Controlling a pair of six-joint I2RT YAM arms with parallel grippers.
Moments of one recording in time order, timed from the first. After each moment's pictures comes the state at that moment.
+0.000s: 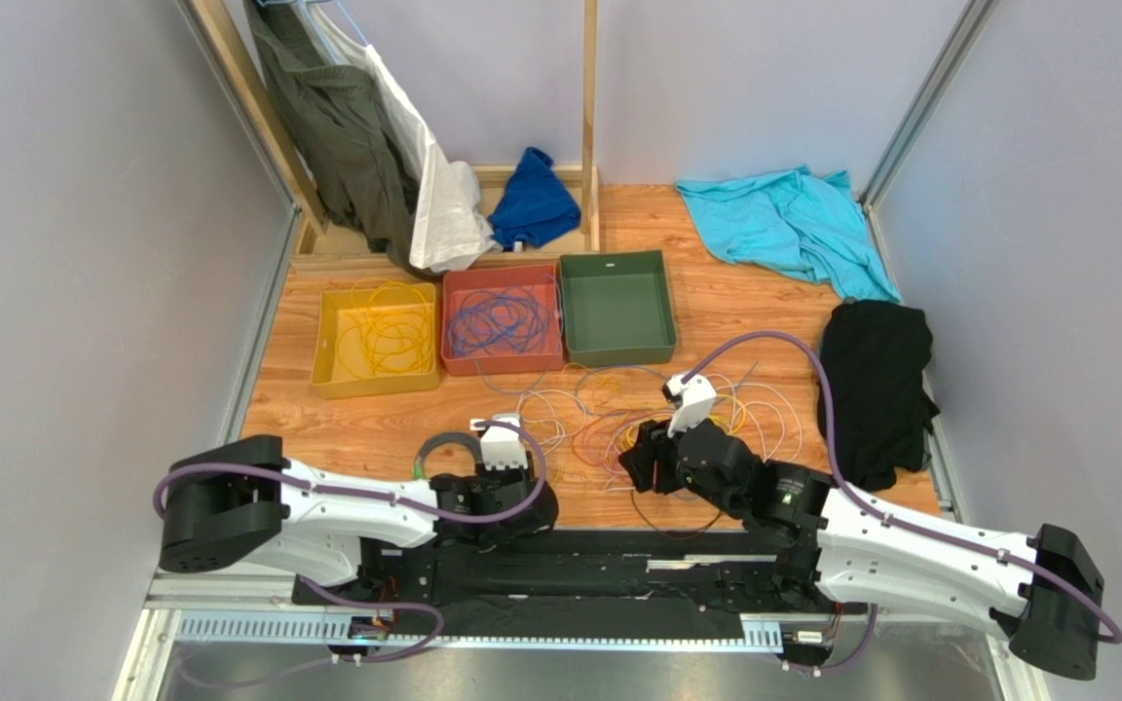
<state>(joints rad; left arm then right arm) -1.37 1.29 0.46 -0.18 -0.70 -1.23 1.09 0.78 0.43 -0.21 0.34 0.62</state>
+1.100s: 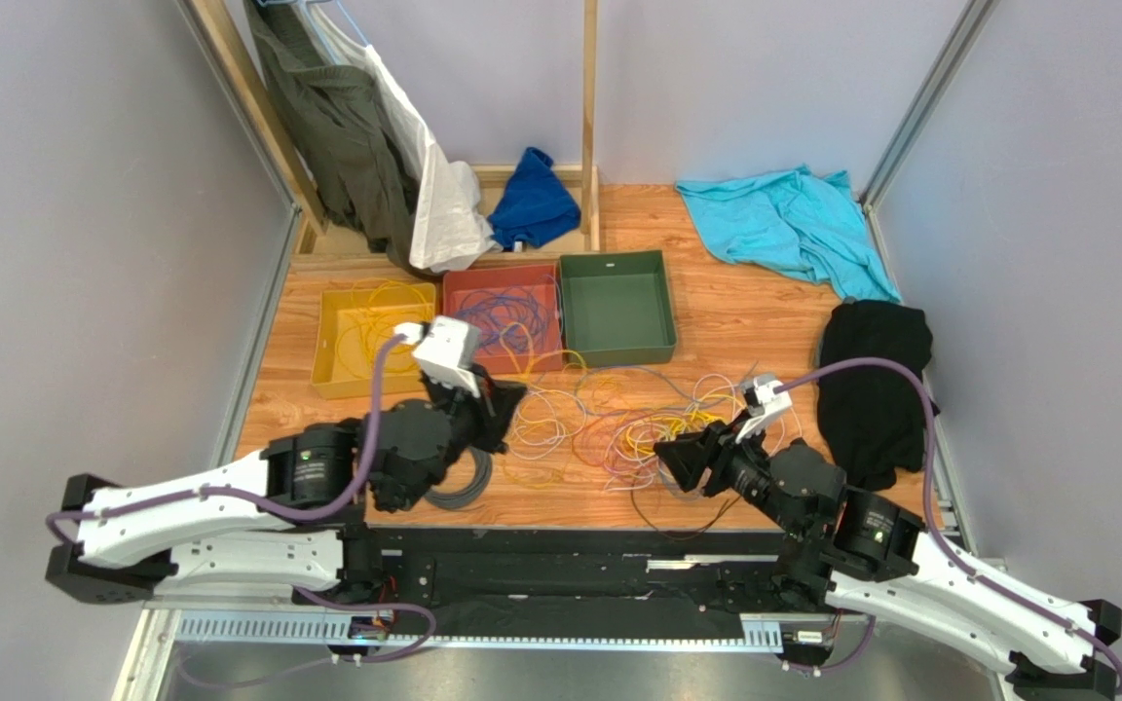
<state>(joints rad) -1.41 0.86 1.02 -0.47 -0.79 -0.56 1.09 0.30 0.43 -0.39 0.37 0.62</state>
